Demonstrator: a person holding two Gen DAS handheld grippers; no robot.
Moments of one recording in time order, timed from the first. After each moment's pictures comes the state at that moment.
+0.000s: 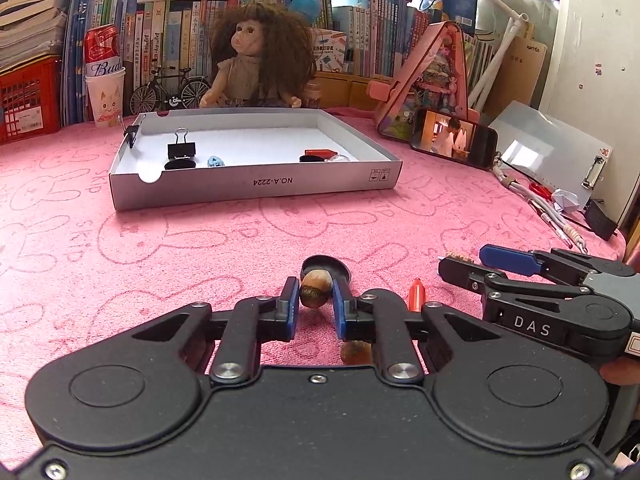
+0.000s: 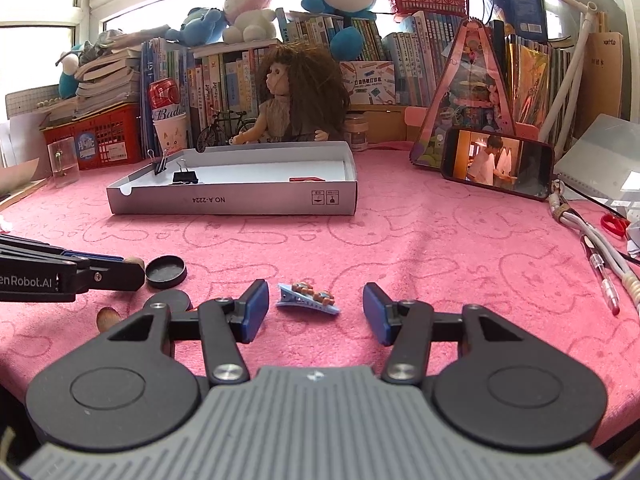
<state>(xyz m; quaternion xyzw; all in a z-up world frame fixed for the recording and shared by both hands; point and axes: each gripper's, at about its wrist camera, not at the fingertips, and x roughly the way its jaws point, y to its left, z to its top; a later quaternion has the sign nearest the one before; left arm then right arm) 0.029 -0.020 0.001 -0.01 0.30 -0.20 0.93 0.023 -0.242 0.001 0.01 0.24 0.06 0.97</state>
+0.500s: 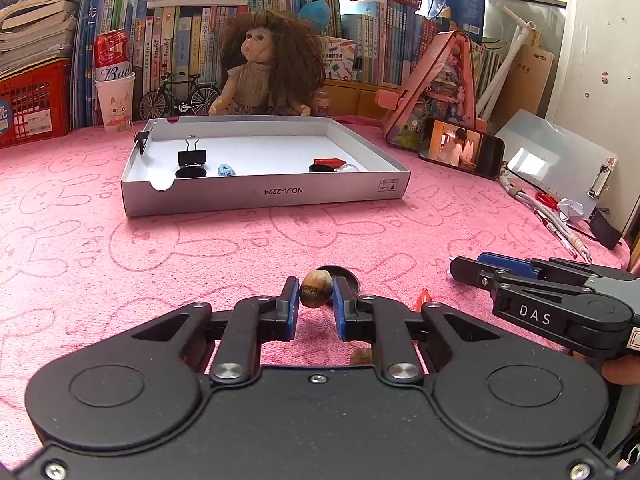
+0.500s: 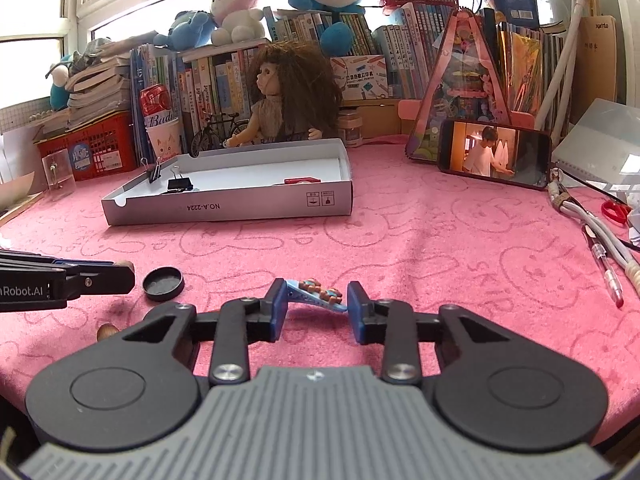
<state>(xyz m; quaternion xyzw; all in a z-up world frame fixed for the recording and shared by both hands) 0.028 -0.016 0.006 -0.01 0.29 -0.19 0.94 0.029 -0.246 0.005 0.03 0.25 0.05 0.97</state>
